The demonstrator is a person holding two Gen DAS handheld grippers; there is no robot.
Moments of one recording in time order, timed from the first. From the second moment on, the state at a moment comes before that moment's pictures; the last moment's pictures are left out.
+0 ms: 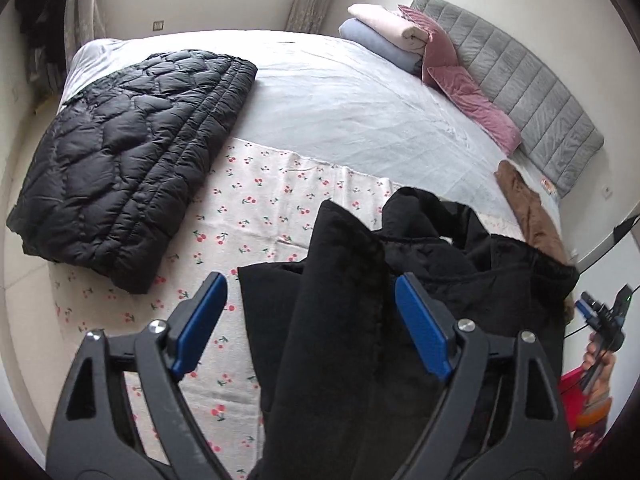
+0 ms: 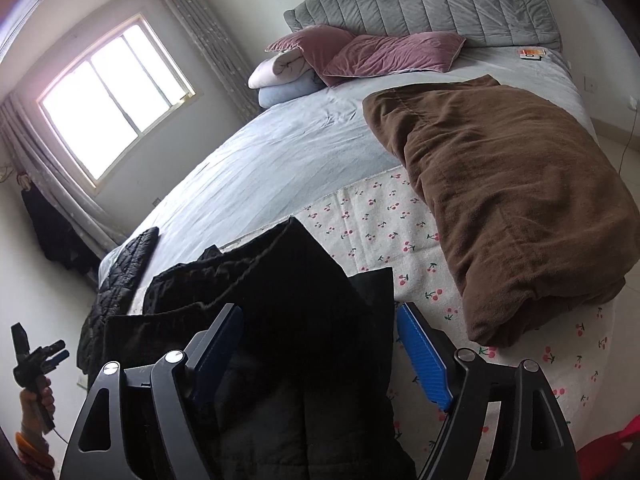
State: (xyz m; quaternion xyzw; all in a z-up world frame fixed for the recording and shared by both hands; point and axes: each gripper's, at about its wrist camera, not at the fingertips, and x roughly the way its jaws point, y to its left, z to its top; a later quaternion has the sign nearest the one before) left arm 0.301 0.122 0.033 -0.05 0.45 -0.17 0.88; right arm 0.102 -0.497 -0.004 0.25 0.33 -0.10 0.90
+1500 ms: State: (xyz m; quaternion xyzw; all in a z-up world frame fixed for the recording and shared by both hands) left arm 0.456 0.030 -0.086 0.04 0.44 -0.03 0.90; right arm 0.323 -0.502 -0.102 0.05 0.42 -0.27 0.86
